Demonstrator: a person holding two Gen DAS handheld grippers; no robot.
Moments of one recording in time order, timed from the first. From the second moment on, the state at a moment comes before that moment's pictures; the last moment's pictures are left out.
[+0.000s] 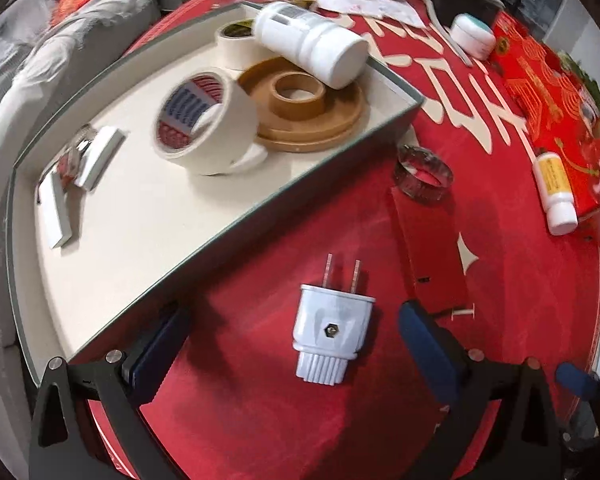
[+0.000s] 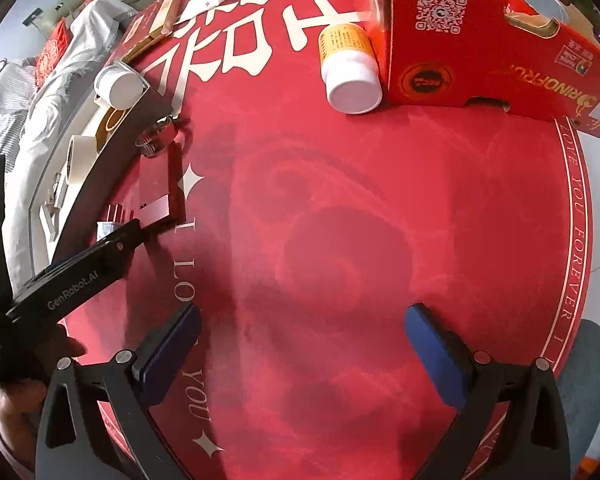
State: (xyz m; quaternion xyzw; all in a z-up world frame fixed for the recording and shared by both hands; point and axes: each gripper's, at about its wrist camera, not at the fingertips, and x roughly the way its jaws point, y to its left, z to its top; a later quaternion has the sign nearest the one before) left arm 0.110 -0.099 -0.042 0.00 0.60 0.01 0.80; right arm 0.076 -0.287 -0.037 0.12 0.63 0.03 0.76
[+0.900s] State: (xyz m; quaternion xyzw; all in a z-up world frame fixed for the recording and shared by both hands) left arm 0.050 -0.059 -0.027 0.00 0.59 0.00 0.81; right arm 0.159 -0.188 -0.027 0.00 0.62 0.09 0.78
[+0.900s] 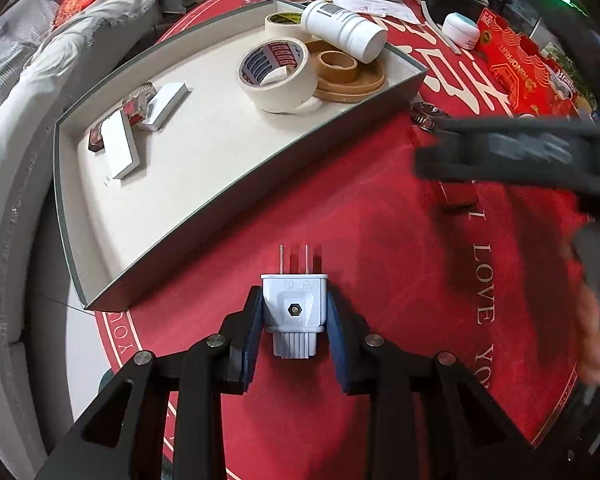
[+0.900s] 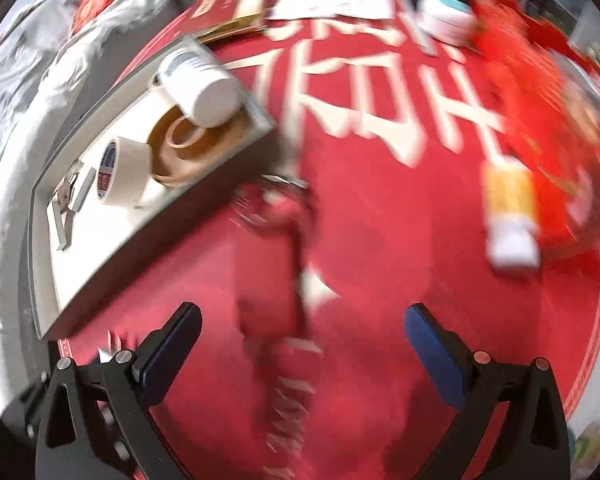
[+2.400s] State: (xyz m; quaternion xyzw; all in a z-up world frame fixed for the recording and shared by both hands) left arm 0.009 -0.045 0.054 -0.06 0.53 -0.02 0.85; right arm 0.000 -0.279 -0.012 0.01 0.61 0.09 0.79
